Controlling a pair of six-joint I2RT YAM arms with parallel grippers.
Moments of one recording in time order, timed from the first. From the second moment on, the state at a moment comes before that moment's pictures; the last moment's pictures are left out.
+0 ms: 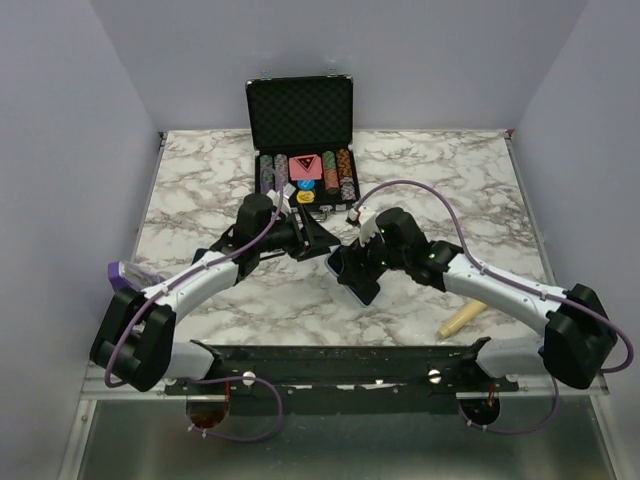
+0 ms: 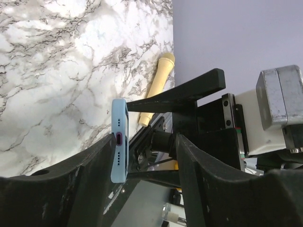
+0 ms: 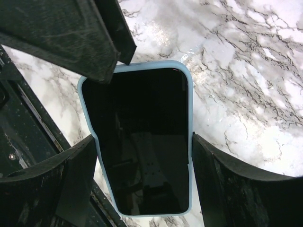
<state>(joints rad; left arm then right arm) -0.49 1.33 0.72 0.20 0.65 -1.09 0.77 1.32 0.85 -0.23 -0.24 0.11</state>
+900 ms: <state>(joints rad) -0.55 1.38 0.72 0.19 0.67 -1.03 0.81 1.25 0.85 -0.21 -0.22 0.10</state>
